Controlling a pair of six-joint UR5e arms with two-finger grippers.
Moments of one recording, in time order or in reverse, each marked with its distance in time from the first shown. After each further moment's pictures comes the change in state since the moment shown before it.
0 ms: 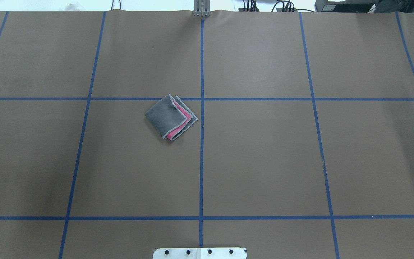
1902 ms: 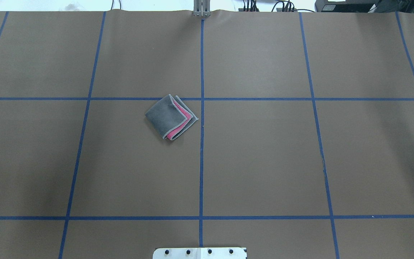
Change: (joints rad) left arm -0.001 0.009 -0.006 0.004 0.000 0.000; right arm -0.095 0.059 0.023 -0.002 -0.065 0.001
